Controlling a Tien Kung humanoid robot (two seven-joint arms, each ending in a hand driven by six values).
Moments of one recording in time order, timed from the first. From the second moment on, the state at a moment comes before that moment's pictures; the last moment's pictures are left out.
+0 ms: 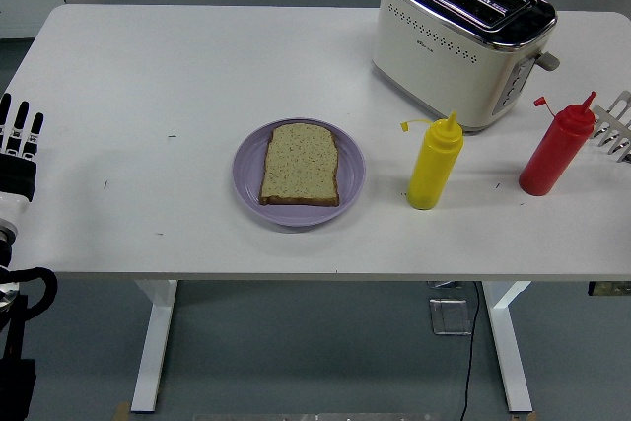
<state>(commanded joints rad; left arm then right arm) -0.09 0.01 -1.81 -1.38 0.42 0.09 -0.05 -0.04 -0.26 1.71 1.53 -0.29 -0.13 0.40</state>
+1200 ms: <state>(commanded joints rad) -0.10 0.00 -1.80 -1.38 0.42 0.09 -0.05 -0.02 -0.25 1.71 1.50 -0.25 -0.12 0.39</state>
